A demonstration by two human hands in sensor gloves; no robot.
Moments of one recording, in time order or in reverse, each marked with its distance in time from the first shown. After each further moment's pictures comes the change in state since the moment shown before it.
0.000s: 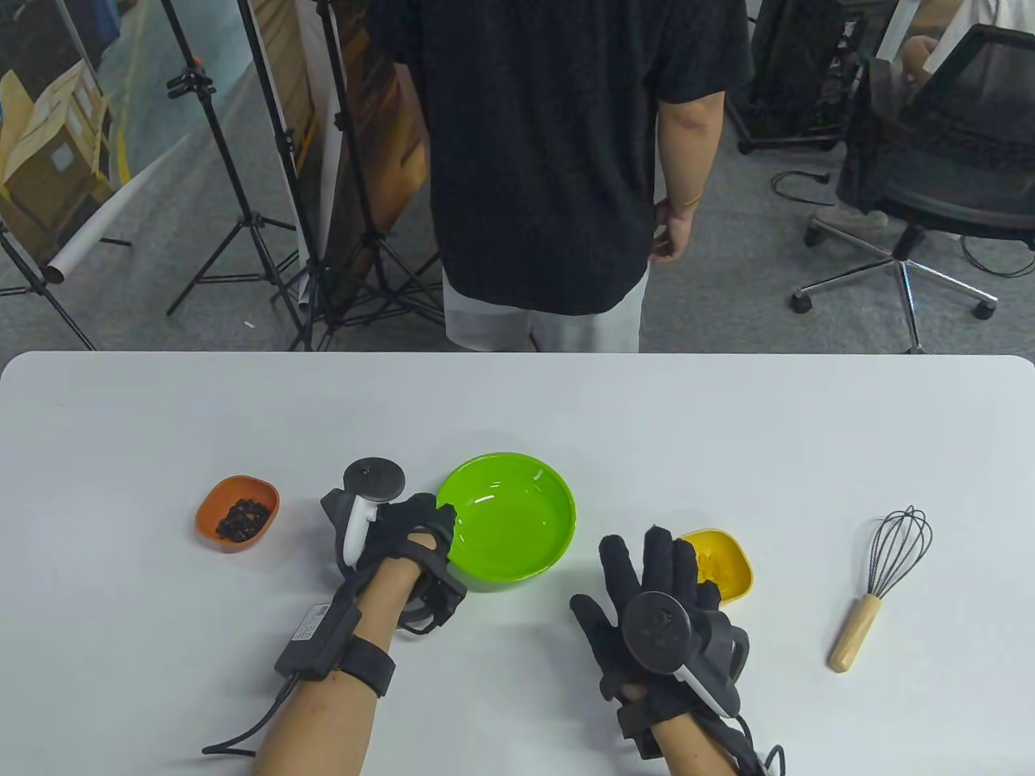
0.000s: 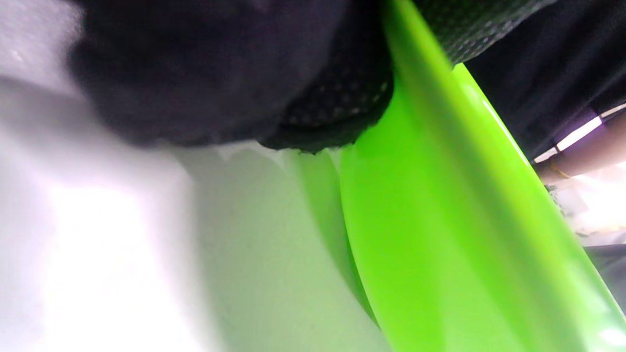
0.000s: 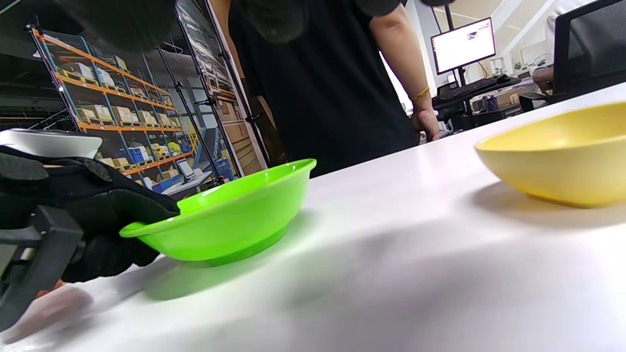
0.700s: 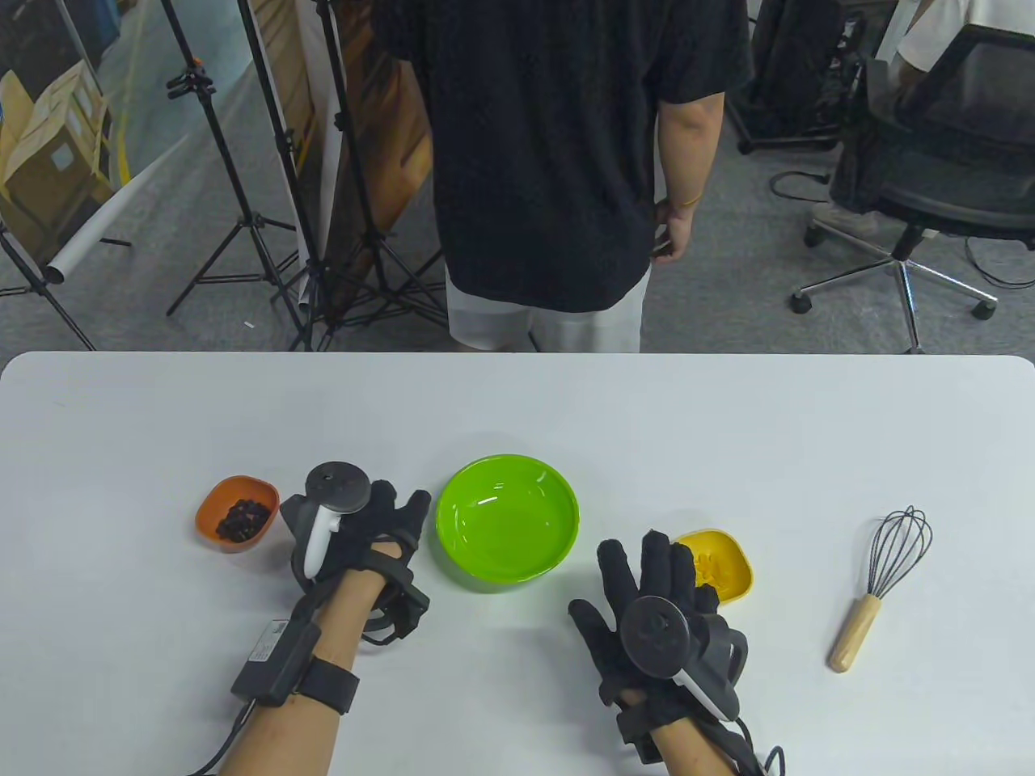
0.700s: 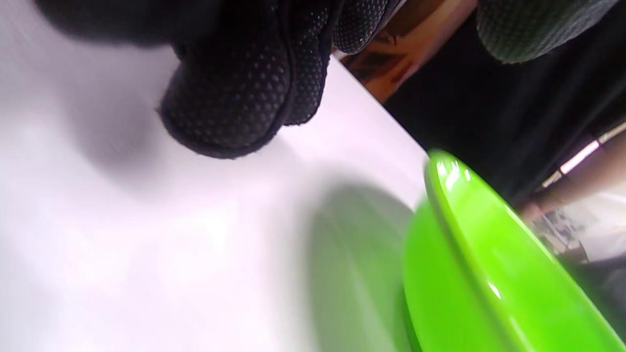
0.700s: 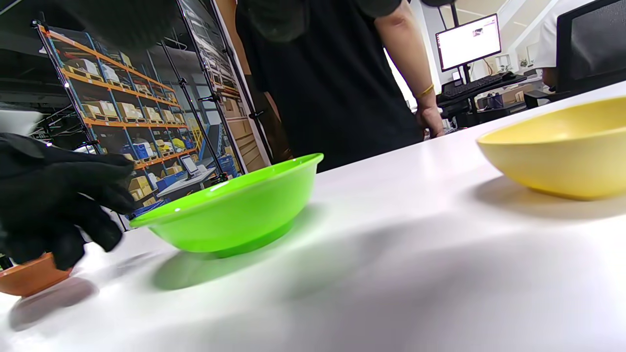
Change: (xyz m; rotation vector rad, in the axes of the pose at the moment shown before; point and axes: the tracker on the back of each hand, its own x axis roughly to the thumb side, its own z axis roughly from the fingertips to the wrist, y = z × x) left_hand -0.019 0.059 0.038 0.166 -0.017 -0.116; right_hand 0.002 0.001 0.003 0.010 -0.013 0.002
